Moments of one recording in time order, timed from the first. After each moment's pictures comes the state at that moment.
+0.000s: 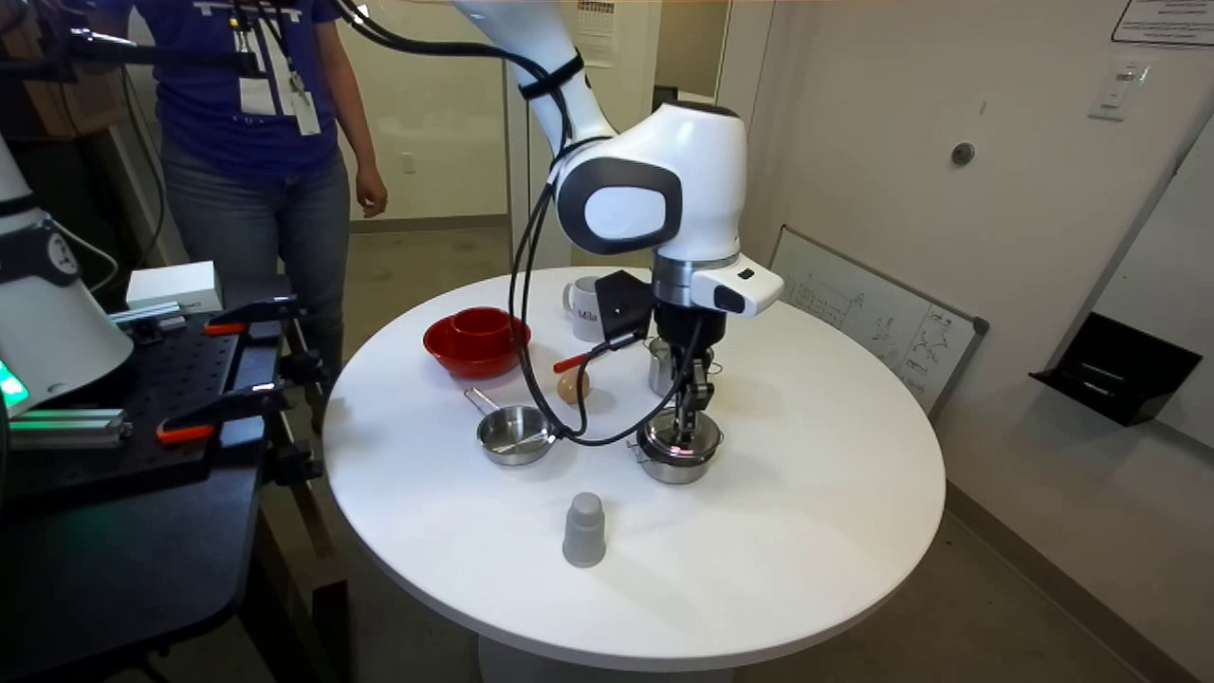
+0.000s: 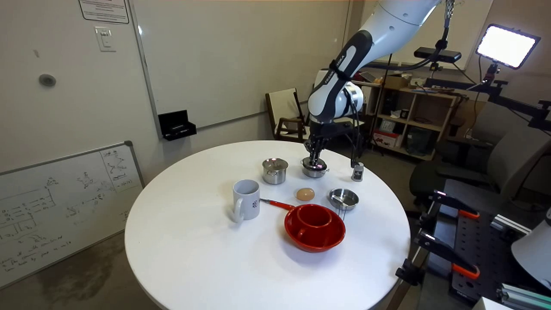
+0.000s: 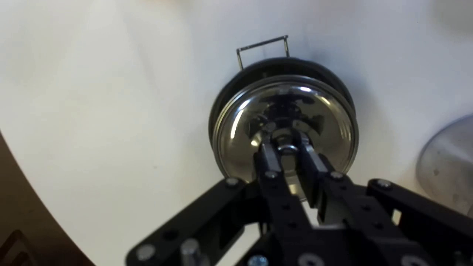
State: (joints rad) arm -0.23 0.85 -0.10 -1.78 0.05 2.74 0.00
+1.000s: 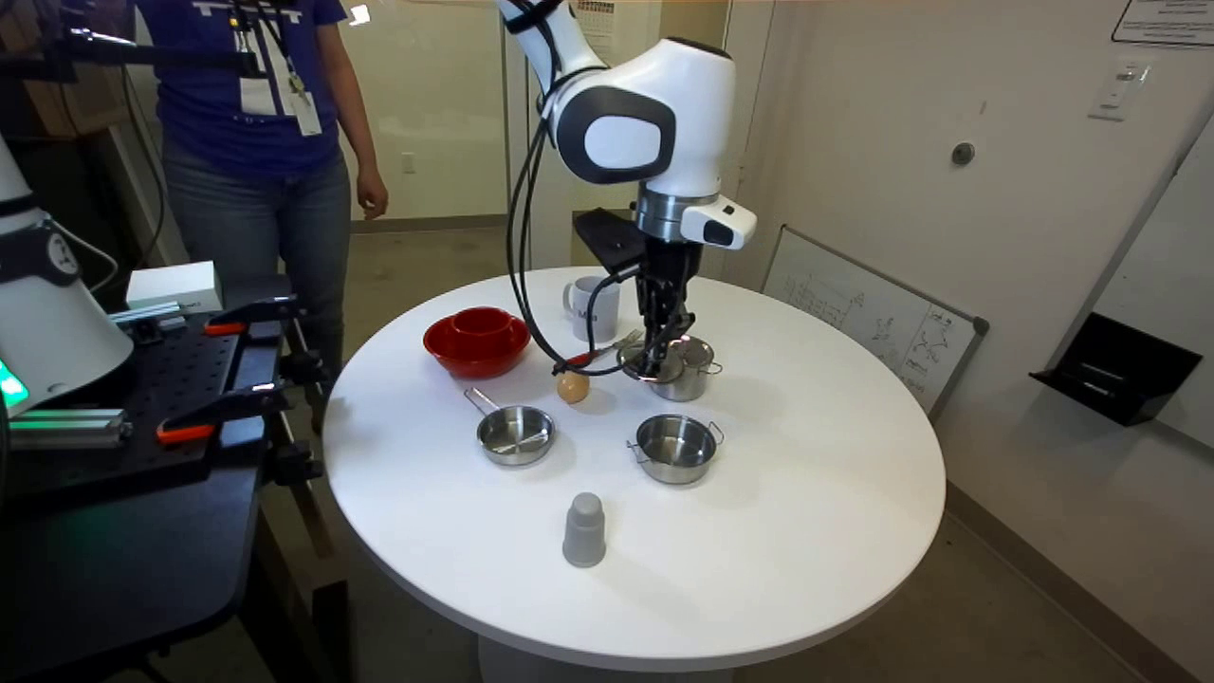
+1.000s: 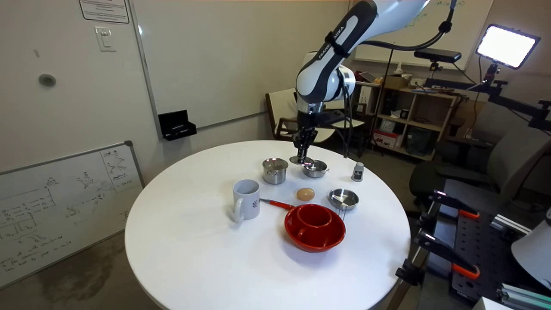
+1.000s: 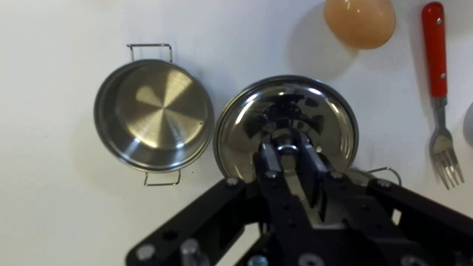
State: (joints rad) arm -0.23 0.73 0.03 -1.83 0.05 2.58 -0.18
